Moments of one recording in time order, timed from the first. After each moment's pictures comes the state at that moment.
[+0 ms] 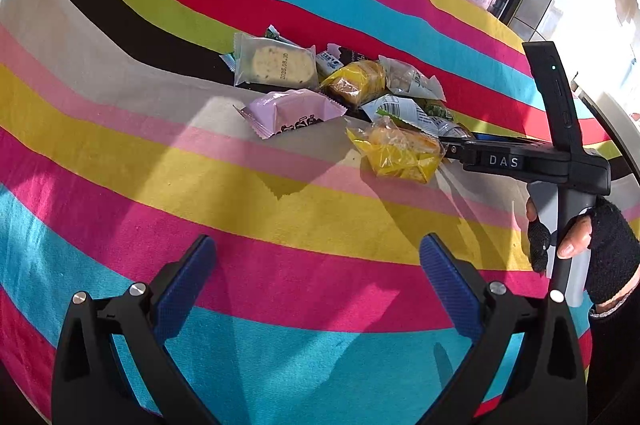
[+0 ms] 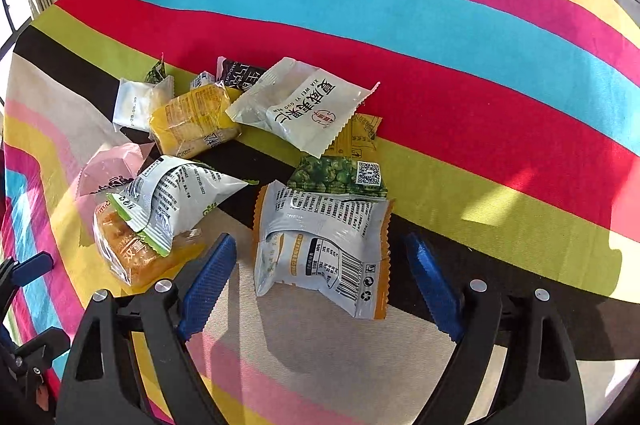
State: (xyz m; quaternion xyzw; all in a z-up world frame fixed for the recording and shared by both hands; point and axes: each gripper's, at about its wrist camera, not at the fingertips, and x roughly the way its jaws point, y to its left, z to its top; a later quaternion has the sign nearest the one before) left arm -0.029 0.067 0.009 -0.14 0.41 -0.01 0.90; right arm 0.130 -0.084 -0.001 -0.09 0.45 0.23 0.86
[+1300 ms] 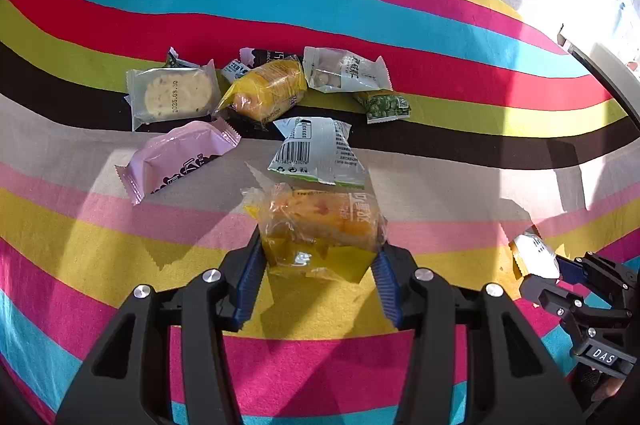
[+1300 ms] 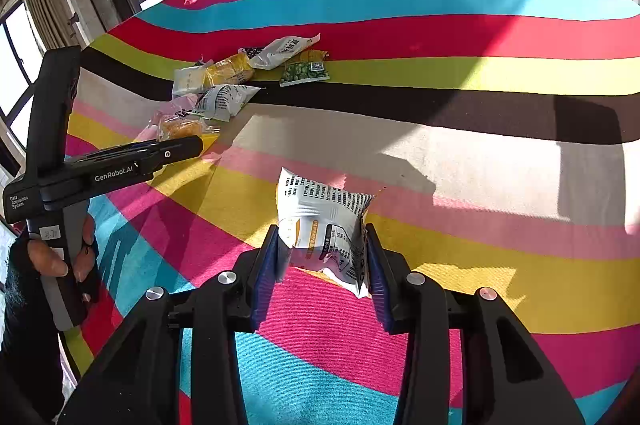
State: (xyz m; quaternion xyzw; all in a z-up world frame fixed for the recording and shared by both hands) left arm 0.012 0.002 0.009 -0.06 0.43 -0.05 0.90; right arm -0.006 -0.197 -0.005 0.02 0.41 0.26 0.88
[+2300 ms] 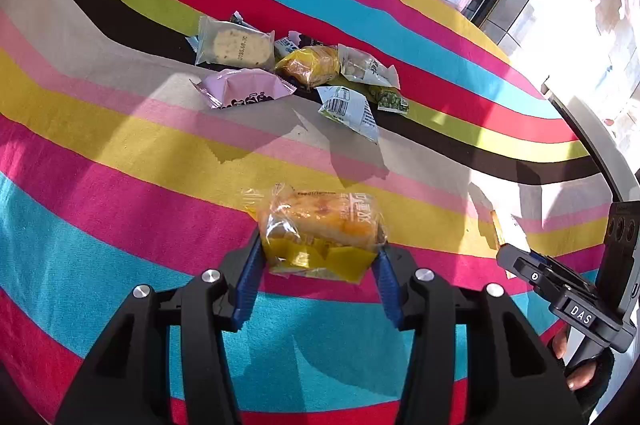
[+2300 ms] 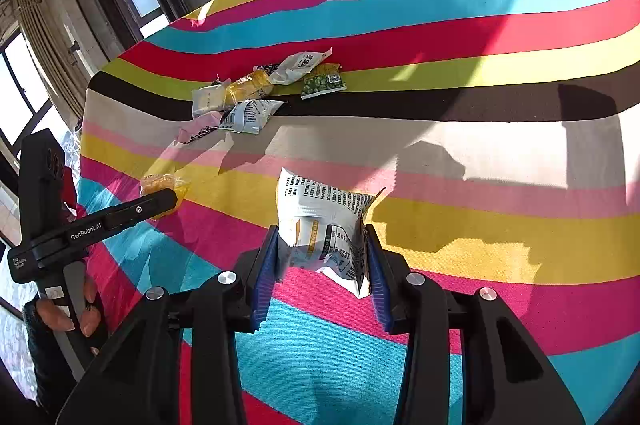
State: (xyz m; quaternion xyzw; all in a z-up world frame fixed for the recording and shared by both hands) left arm -0.046 0.047 0.009 -0.19 0.41 -0.06 0.89; right arm -0.040 -0.188 0.013 0.07 0.39 0.26 0.88
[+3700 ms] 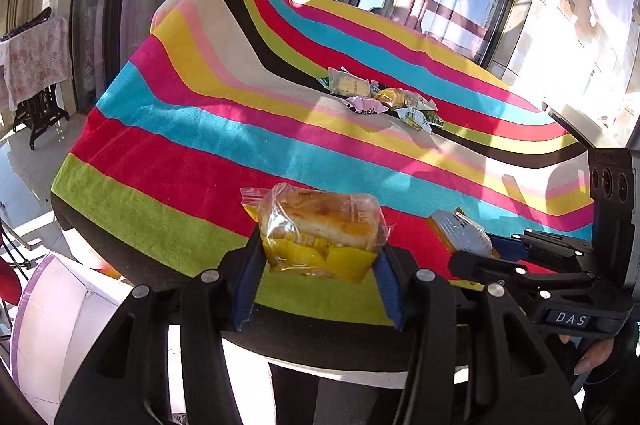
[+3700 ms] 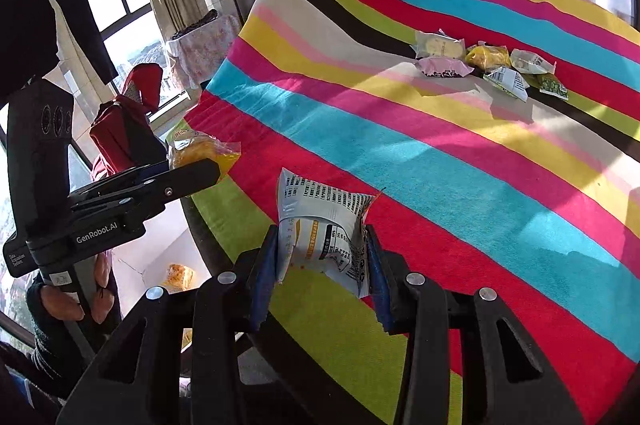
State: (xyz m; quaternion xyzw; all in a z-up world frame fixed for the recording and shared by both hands) left arm -0.252 0.139 0.024 -0.15 0.31 0.03 0.94; right arm -0.182 -0.023 0.015 -0.06 0.36 0.43 0.82
